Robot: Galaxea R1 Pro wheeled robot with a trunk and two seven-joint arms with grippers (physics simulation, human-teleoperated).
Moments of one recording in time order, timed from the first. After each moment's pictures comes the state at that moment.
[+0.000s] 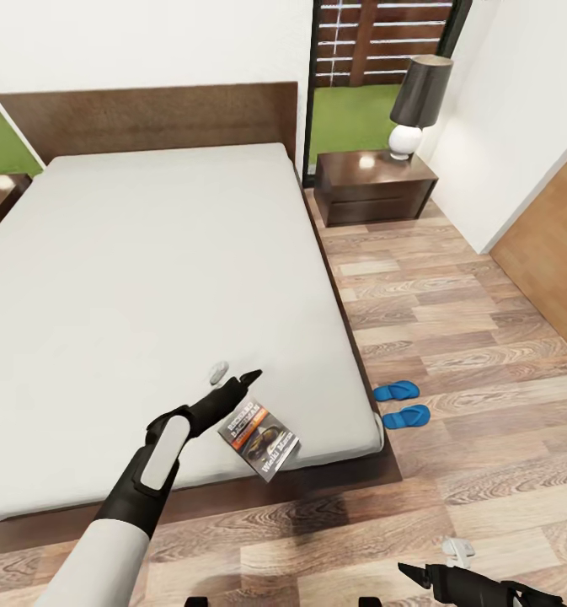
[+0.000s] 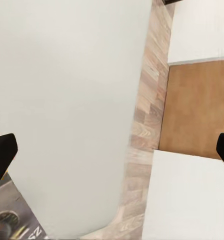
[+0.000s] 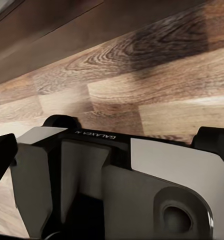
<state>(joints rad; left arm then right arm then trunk) -0.62 -0.08 -0.03 -1.05 0.86 0.54 -0.15 -0.43 -0.28 -0.29 -0.29 0.05 0.13 0.93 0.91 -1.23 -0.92</state>
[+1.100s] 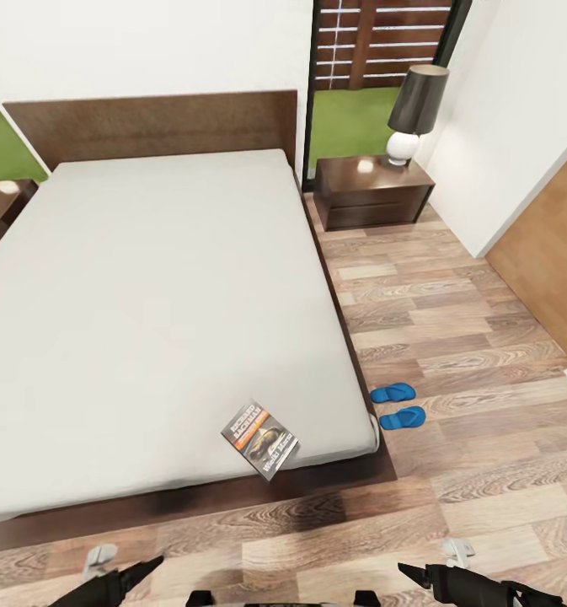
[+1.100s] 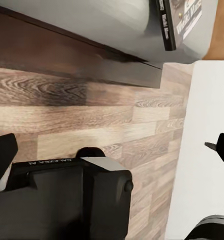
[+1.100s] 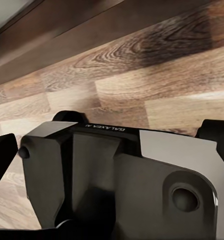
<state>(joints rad) -0.22 0.36 -0.06 -0.56 0.64 0.20 -1.04 -0.43 -0.28 -0.29 -0.29 0.05 0.13 0.93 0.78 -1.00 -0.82</state>
